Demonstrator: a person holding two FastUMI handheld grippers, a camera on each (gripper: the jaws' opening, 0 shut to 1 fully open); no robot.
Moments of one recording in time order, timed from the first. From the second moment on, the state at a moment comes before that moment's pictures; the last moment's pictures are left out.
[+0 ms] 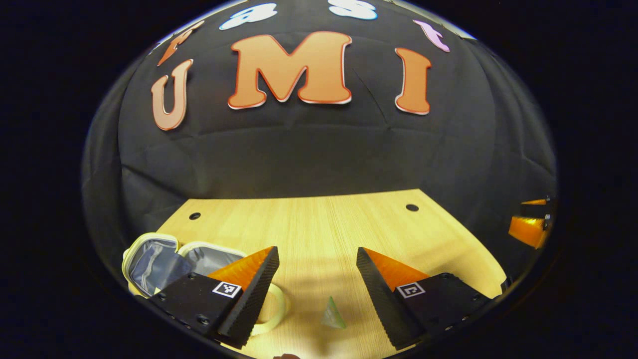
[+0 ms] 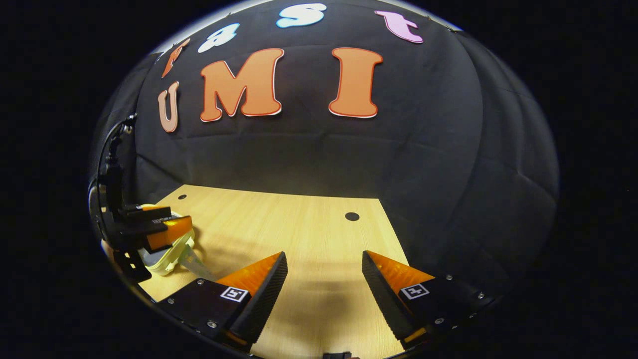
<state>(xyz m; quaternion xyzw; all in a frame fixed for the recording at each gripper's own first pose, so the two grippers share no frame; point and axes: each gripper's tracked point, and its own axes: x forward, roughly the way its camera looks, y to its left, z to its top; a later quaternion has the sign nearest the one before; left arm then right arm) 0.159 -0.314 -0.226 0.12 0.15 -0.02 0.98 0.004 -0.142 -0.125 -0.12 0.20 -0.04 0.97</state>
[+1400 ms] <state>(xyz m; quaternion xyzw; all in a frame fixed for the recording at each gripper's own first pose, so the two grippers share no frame) 0.128 -0.306 -0.361 0.14 0.25 -0.02 0.96 -0.038 -0.161 -0.147 -0.11 0.23 -0.07 0.96</state>
